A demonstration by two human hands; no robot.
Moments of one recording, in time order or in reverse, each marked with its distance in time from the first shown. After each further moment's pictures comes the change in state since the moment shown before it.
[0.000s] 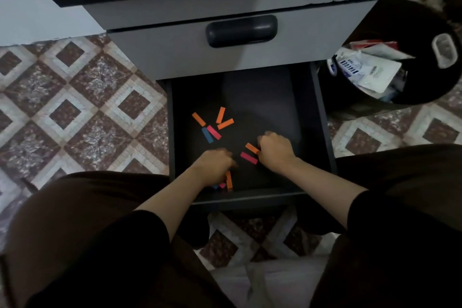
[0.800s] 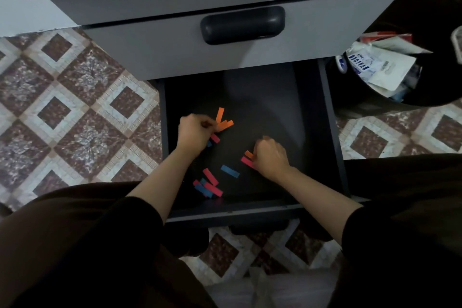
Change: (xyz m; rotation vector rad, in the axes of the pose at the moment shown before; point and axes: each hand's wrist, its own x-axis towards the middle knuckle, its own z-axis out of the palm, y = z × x) left_hand 0.032 -0.050 -0.020 -0.896 0.610 -0.590; right_hand 0.018 -0.009 0.016 0.191 -0.030 0.094
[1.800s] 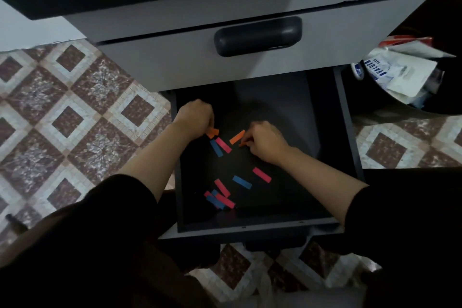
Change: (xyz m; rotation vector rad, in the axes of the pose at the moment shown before) left_hand 0.047 0.022 -0.047 0.810 -0.296 0.207; right_hand 0.040 -0.026 -0.030 0.071 0.017 -0.305
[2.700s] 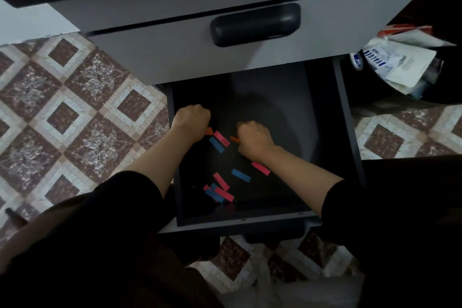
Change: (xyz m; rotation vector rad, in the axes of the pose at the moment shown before) left_hand -0.006 0.003 0.020 0.325 -0.027 0.021; right_hand 0.003 -0.022 0.016 -0.138 -0.042 0.098
